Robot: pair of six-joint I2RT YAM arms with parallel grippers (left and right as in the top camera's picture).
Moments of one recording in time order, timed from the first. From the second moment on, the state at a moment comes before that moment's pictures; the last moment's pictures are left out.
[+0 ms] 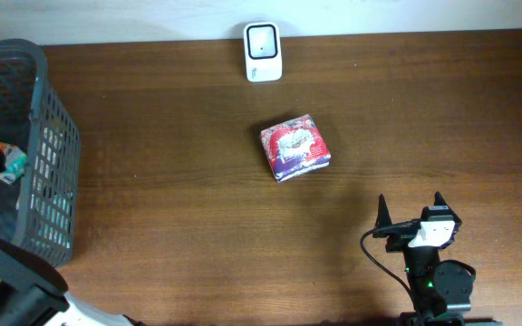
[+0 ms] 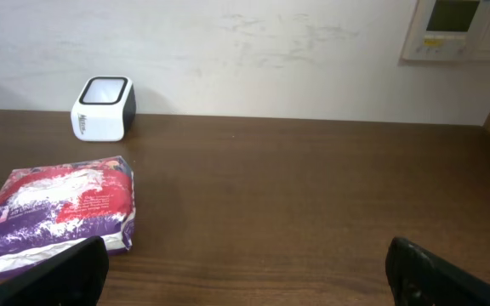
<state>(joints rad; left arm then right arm) 0.75 1.88 1.72 -0.94 0.14 0.42 -0.01 0.02 0.01 -0.08 0.00 -0.03</state>
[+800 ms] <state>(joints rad) 0.68 2.03 1.42 -0.57 0.21 0.58 -0.01 0.02 0.01 -0.08 0.00 -0.03</state>
